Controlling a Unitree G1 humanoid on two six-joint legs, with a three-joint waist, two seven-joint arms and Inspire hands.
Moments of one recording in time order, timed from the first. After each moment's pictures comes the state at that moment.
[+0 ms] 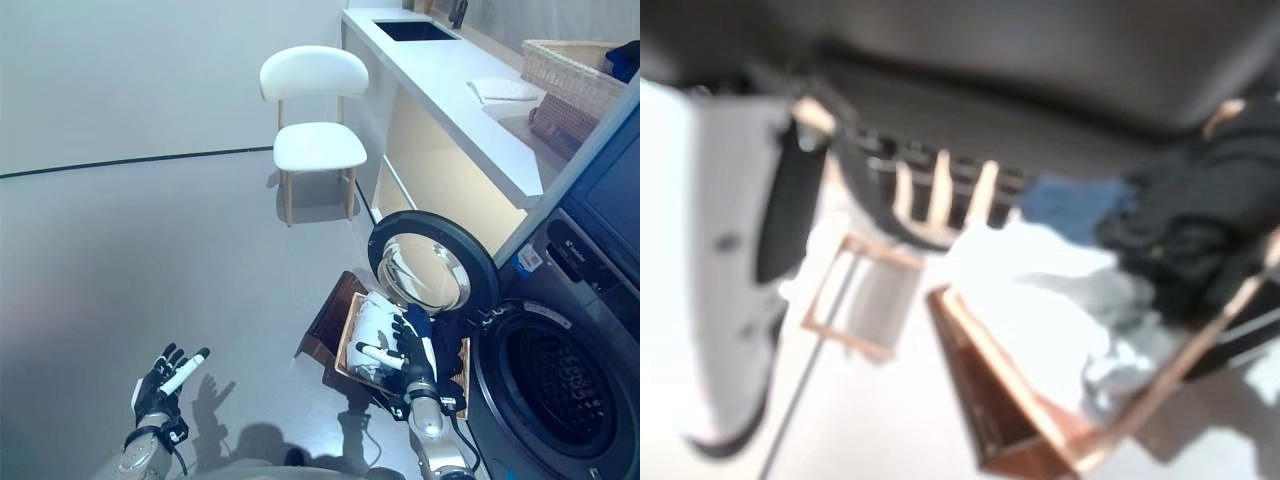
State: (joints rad) left arm 0.19 0.23 -0.02 0.67 -0.56 -0.31 0.14; right arm 0.06 -0.23 0.17 0.62 0.14 -0.22 -0.22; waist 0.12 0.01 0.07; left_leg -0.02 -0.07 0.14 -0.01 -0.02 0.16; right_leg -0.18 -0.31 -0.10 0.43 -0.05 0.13
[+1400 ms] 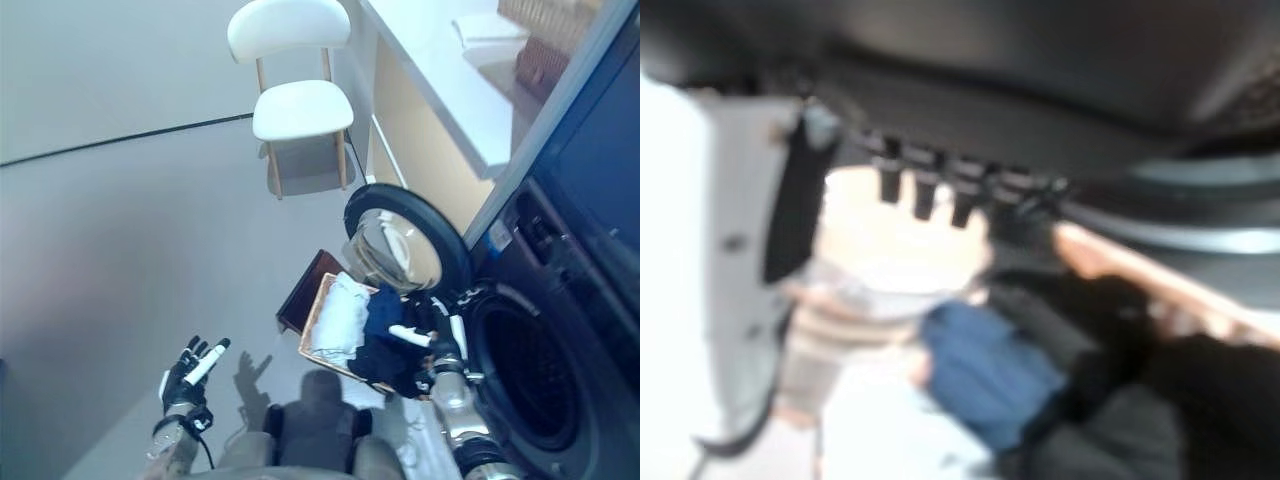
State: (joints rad) left arm 0.15 0.17 -0.06 0.68 -0.58 -0.30 0.14; right arm -0.08 -0.34 0.16 0.78 0.14 -0.22 -0.29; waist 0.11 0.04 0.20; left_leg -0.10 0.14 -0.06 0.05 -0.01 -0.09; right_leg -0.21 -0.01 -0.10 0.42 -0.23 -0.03
